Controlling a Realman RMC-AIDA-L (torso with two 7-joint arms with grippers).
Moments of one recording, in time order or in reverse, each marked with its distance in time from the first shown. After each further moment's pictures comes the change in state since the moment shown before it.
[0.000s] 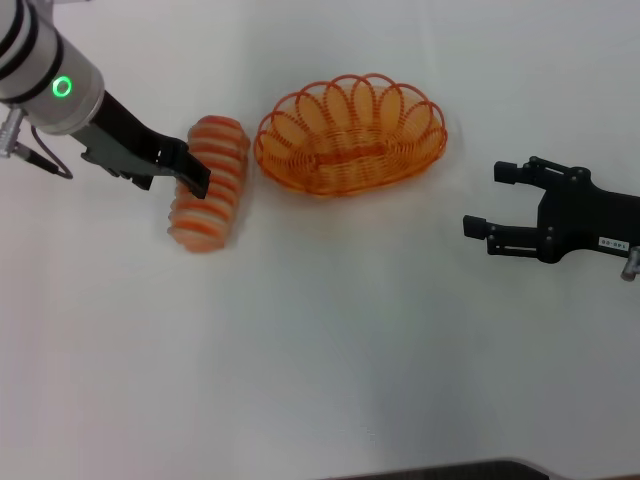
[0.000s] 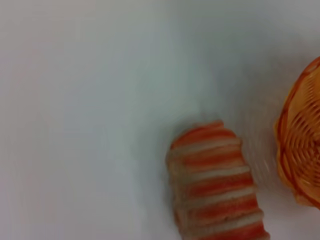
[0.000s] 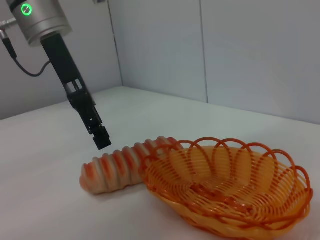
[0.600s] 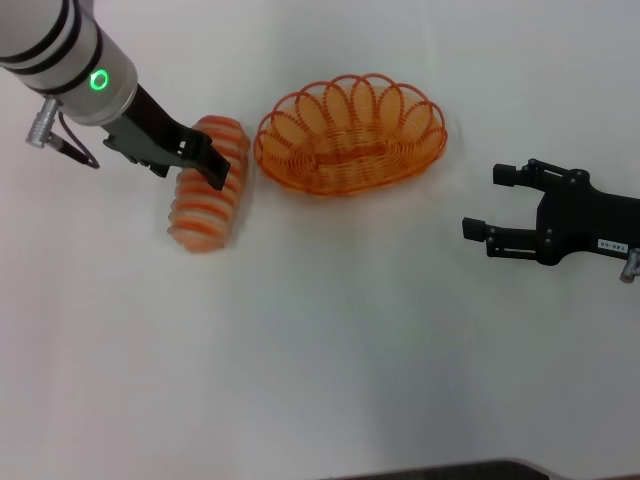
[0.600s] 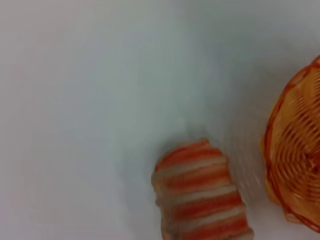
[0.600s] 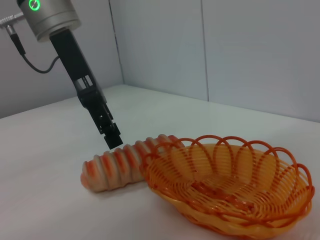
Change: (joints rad) left arm -0.026 -0.017 0.098 0.003 0.010 -0.046 -0.056; right arm -0.002 0.001 -0.006 0.000 0.000 0.004 -0.002
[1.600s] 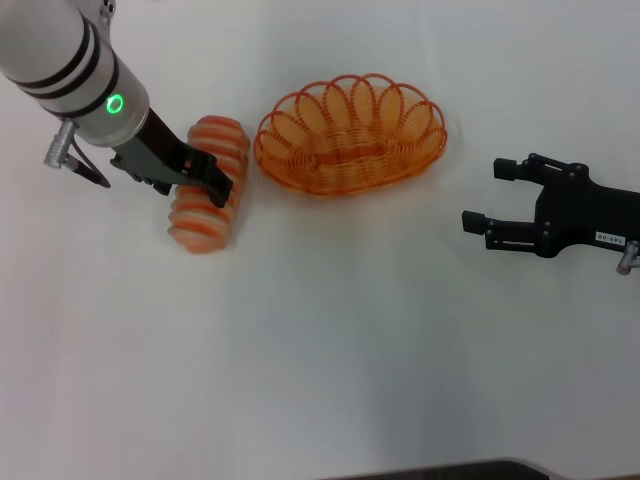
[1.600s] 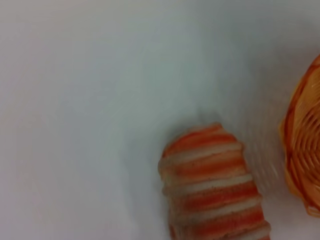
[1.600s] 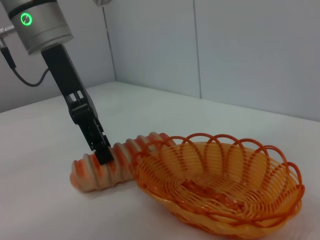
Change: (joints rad) left arm -0.004 -0.002 0.049 -0.087 0.001 -0.071 -0.034; right arm 0.011 0.000 -0.002 0.000 0.000 0.028 0.010
